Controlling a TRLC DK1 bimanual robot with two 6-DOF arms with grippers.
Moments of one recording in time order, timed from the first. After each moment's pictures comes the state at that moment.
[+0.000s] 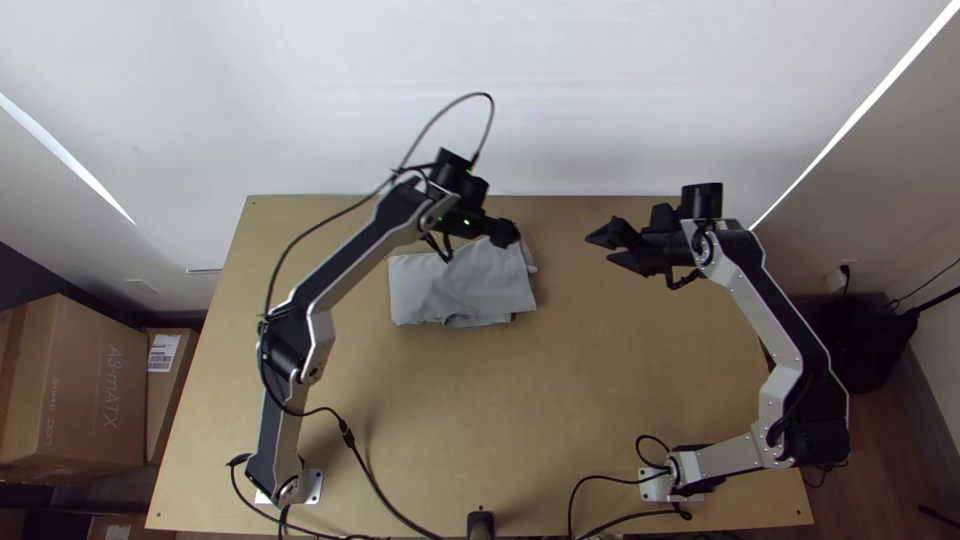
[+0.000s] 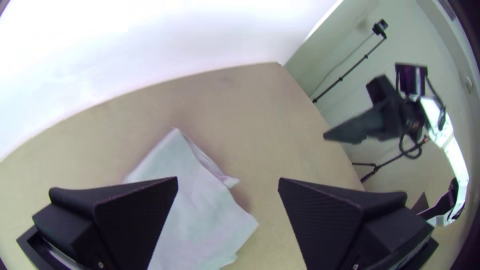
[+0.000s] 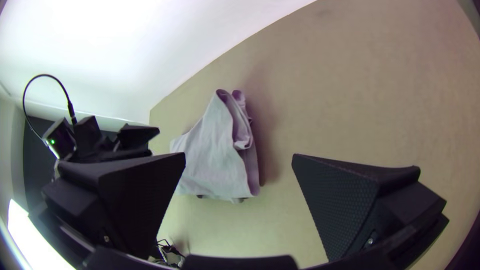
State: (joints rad) left arm -0.57 2.16 2.22 -0.79 0.34 -0.22; right arm 0.09 1.58 1.33 -0.63 -0.63 0.51
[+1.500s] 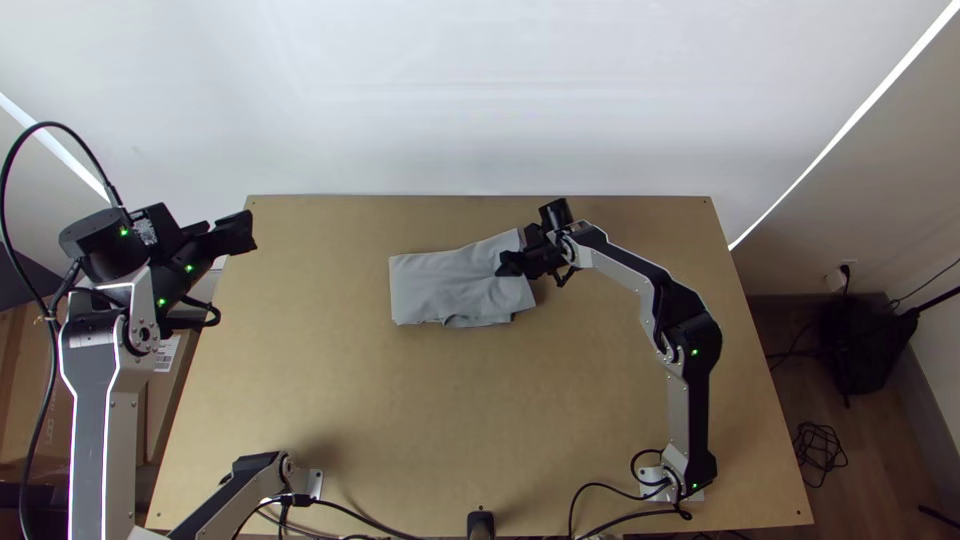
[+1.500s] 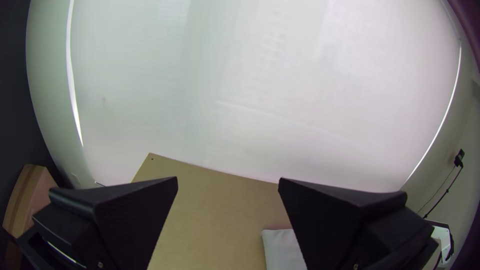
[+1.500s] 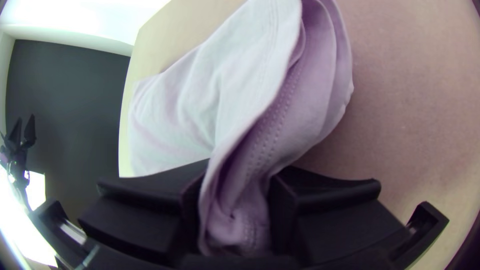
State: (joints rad) left arm 0.18 1.04 1.33 -0.63 0.12 -0.18; right arm 0.44 2.19 1.63 -0.44 -0.62 0.42
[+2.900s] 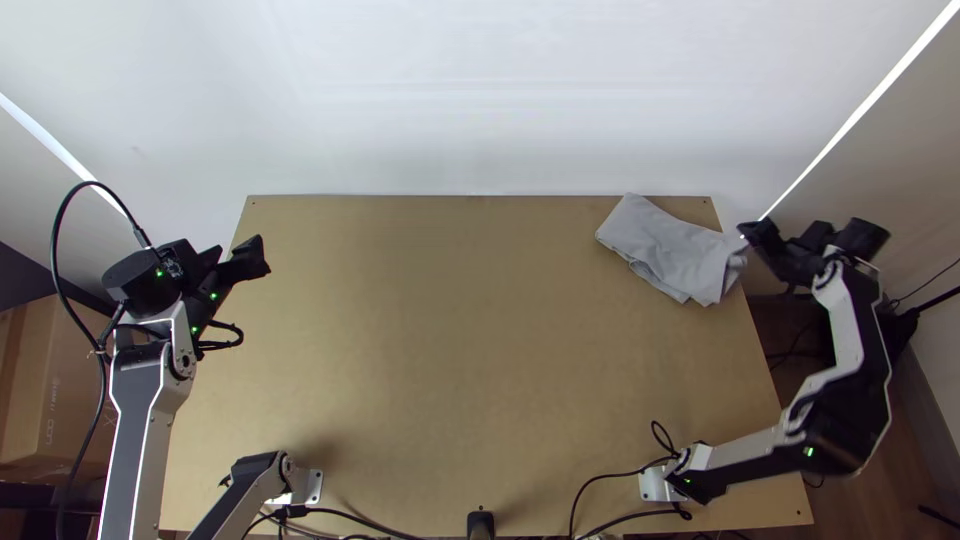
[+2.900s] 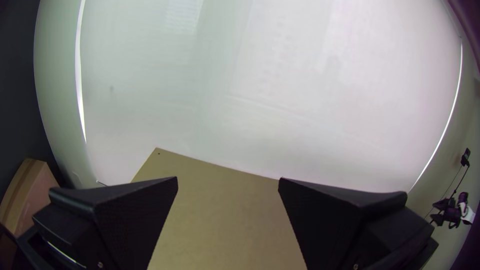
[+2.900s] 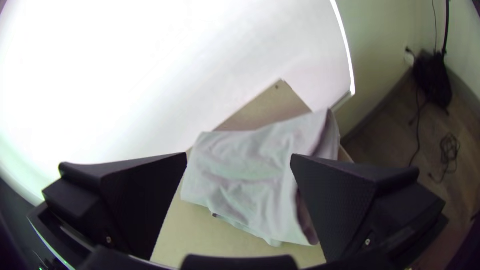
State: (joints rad) left arm 0.22 0.93 0.98 -0.33 0.12 -0.18; right arm -0.59 1.57 1.27 -0.34 -0.60 0.30
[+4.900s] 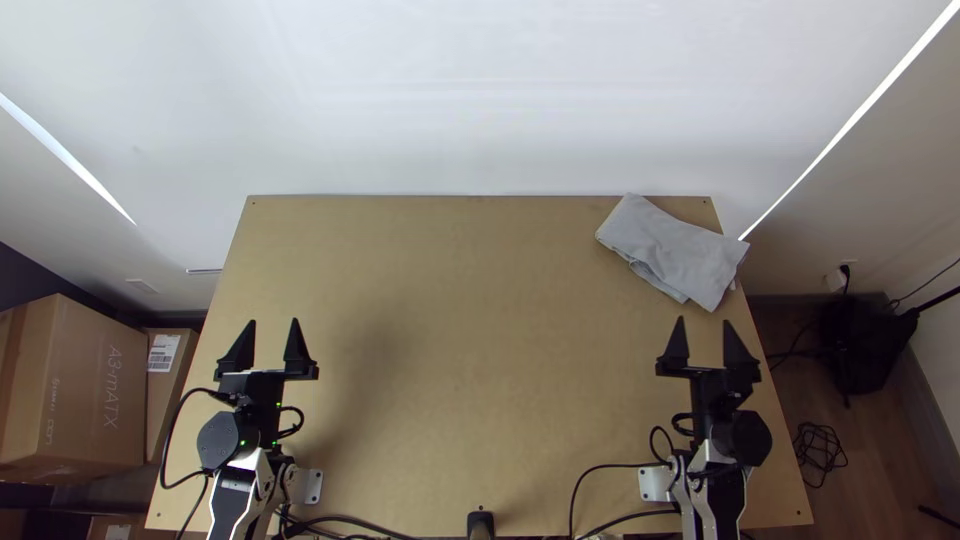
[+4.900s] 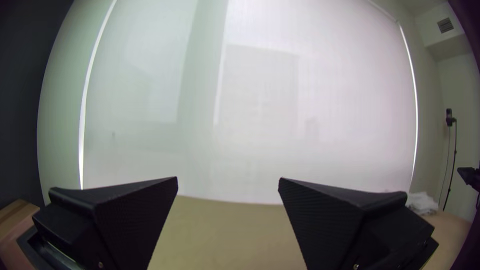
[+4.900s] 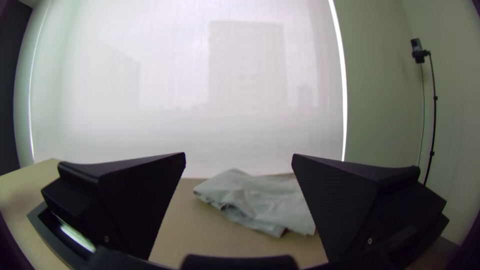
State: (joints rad) left arm -0.10 0.01 0.04 0.17 -0.17 -0.06; right arm -0.09 0.00 0.01 0.16 -0.04 0.04
